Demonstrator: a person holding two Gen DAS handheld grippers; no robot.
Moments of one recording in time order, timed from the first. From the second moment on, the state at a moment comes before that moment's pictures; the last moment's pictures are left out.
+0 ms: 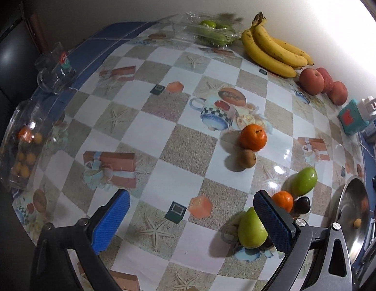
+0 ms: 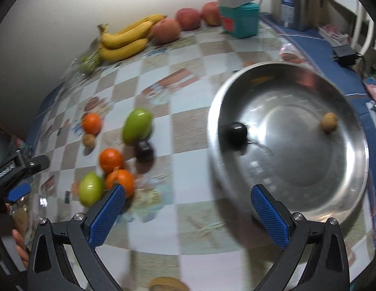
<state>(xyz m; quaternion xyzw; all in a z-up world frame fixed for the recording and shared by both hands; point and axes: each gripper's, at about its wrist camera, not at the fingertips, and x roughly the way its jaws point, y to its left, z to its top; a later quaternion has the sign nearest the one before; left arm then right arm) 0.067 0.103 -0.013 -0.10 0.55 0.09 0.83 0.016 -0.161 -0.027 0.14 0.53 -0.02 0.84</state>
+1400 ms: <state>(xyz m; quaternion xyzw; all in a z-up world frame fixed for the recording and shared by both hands) 0.078 0.076 -0.048 -0.18 0.61 0.01 0.77 0.056 -0.095 -0.053 0.17 0.56 0.07 0.81</state>
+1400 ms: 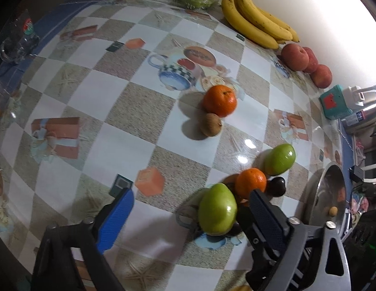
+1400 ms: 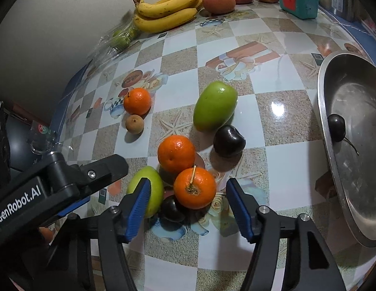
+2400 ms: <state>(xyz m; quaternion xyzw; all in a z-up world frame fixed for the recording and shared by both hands) 0.076 0.054 -0.056 -0.16 0.63 -0.03 0.76 0.040 -0.134 -0.040 0.24 0.56 0.05 0.79</state>
